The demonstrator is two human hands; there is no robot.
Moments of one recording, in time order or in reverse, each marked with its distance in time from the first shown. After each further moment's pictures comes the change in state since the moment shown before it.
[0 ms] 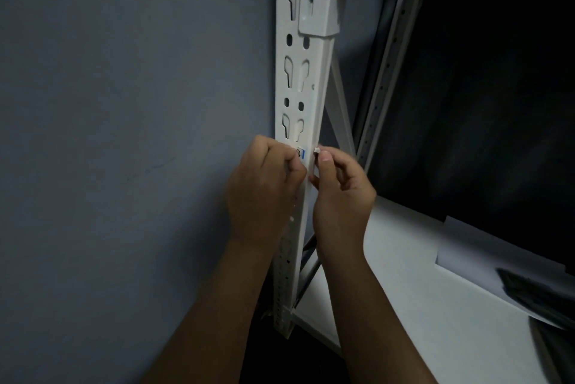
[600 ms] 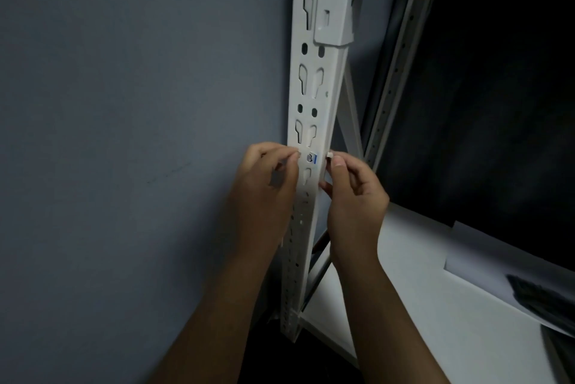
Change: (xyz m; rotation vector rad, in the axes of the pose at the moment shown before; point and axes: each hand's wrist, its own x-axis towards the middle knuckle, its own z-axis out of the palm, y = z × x) left_hand -0.001 -0.005 -0.012 -0.384 -0.065 -0.299; right_hand 0.001 0.001 -0.002 0.049 -0.002 0.074
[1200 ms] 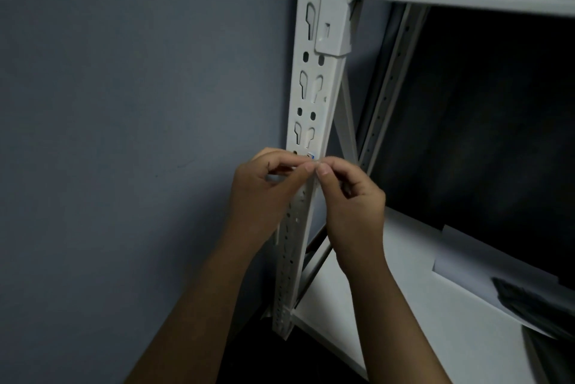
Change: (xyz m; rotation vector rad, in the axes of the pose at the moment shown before) left_hand 0.003 0.024 -0.025 -0.324 -0.287 -0.120; right_hand -0.011 -0.021 -0.013 -0.177 -0.222 -0.127
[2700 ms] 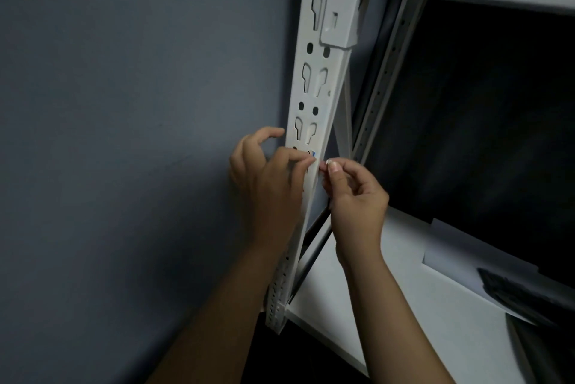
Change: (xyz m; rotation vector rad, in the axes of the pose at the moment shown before) left_hand 0.011 -0.042 0.030 0.513 0.429 0.306; right_hand 0.013 0.022 0.003 0.088 0.173 0.099
